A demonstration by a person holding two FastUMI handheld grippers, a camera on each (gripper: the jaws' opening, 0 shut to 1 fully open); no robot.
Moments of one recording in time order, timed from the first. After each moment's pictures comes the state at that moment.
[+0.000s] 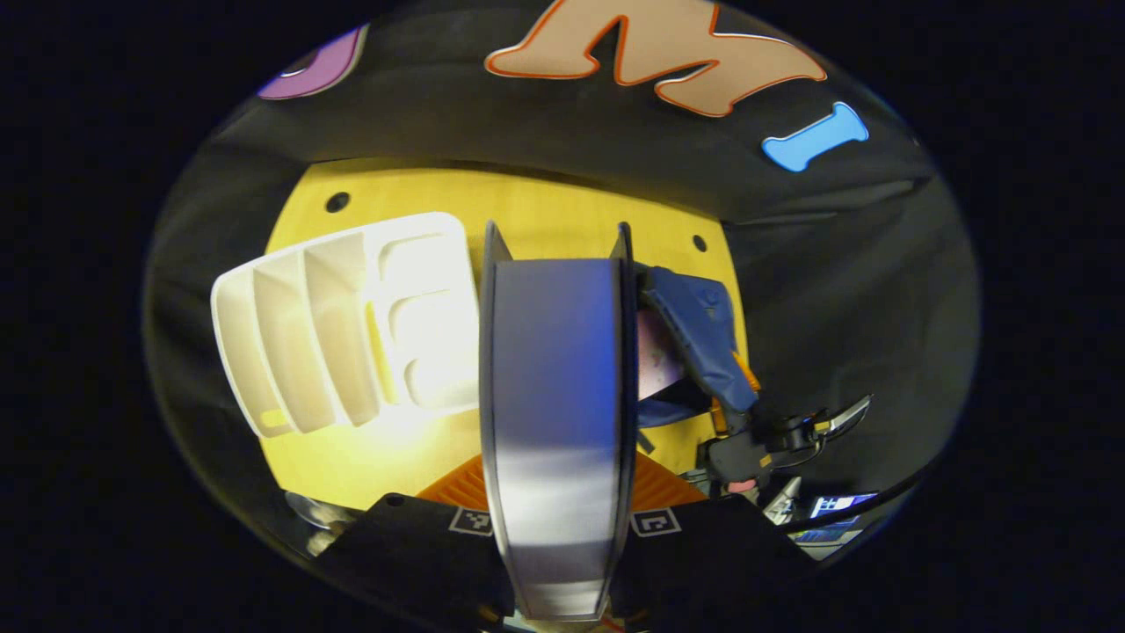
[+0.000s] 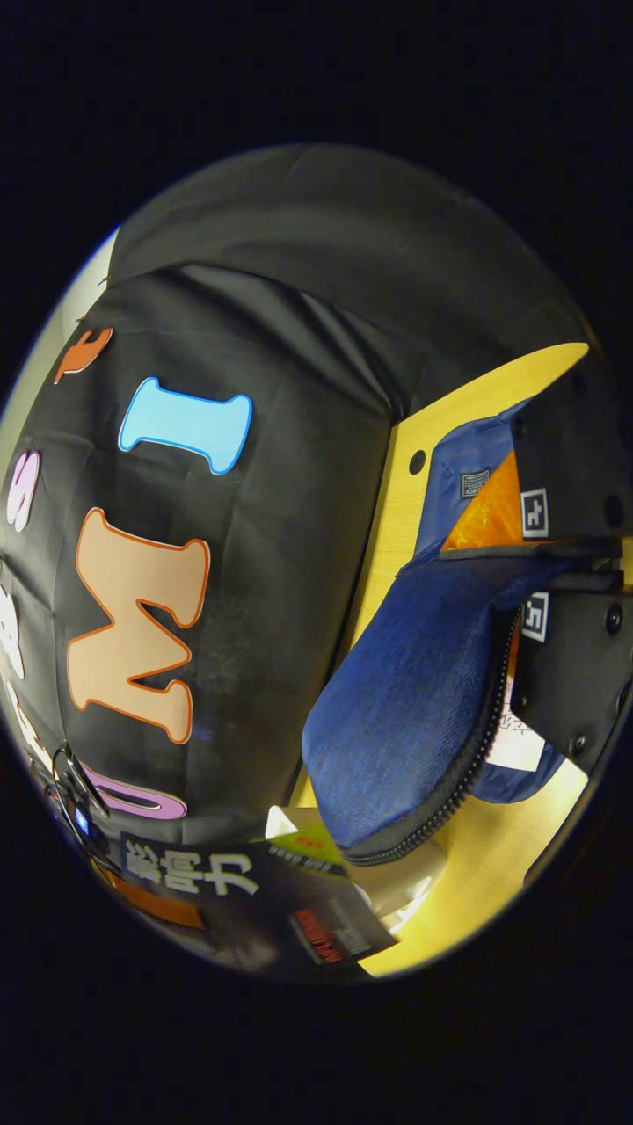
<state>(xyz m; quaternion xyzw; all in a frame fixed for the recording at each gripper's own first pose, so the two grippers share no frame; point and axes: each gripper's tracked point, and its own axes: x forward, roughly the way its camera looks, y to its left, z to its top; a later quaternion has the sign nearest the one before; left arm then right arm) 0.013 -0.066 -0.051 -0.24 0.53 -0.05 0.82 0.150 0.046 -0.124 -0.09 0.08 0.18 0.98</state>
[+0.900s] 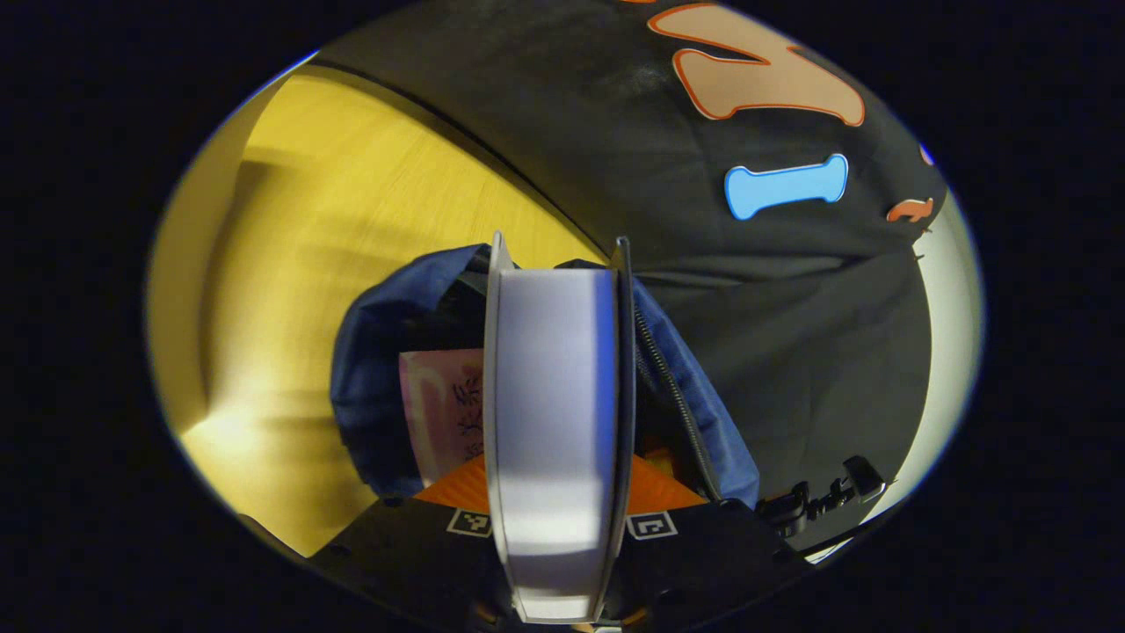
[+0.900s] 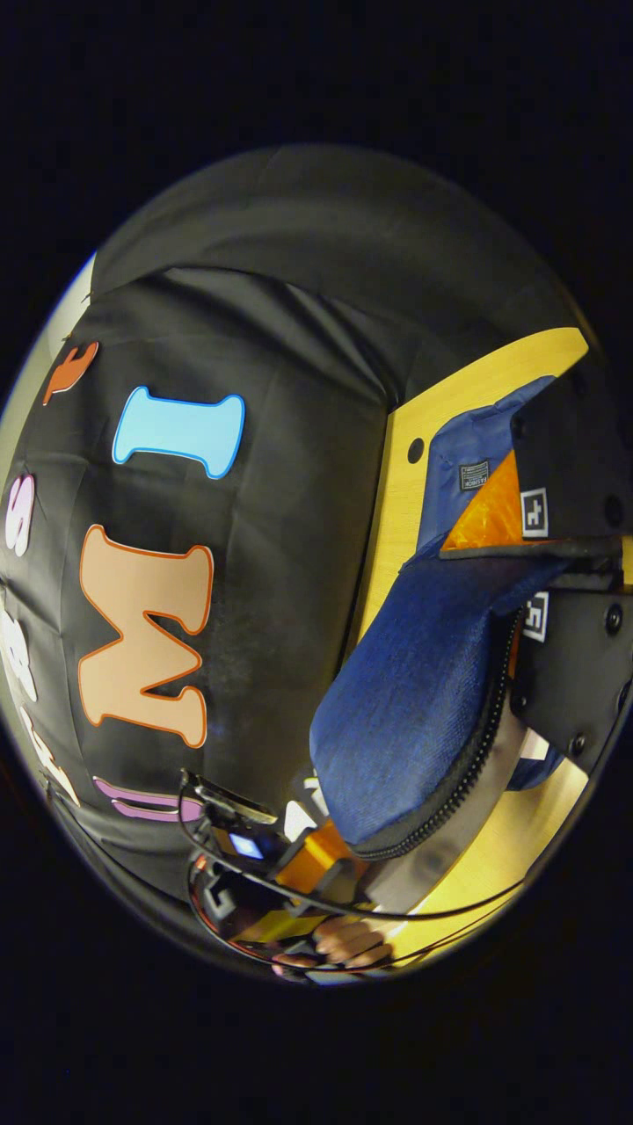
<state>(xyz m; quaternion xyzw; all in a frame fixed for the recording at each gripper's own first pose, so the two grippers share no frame) 0.122 -0.210 -0.175 -0.46 0.36 -0.18 0.79 0.153 0.042 -0.123 -0.06 0.09 0.20 0.97</state>
